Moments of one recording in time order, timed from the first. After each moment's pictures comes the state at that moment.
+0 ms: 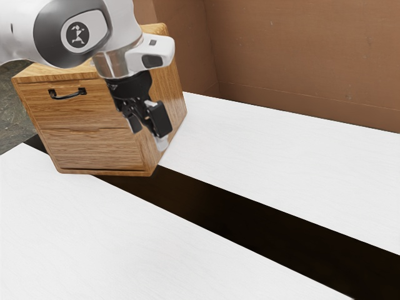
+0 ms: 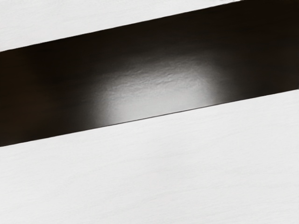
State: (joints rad) arm -0.14 0.00 0.14 -1.41 0.06 1.47 0.19
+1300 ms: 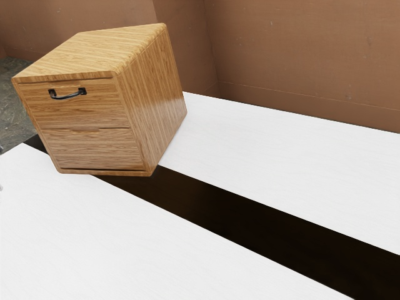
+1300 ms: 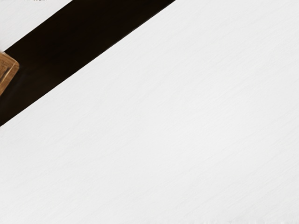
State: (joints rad) arm 0.07 -0.78 0.12 -1.99 0.11 1.52 0.77
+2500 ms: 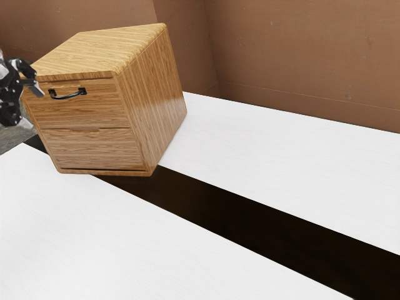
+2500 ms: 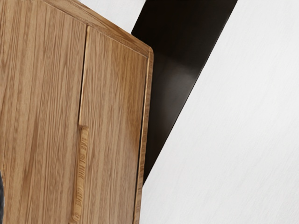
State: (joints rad) arm -0.03 -0.10 0.63 -1.58 -0.04 1.91 1.70
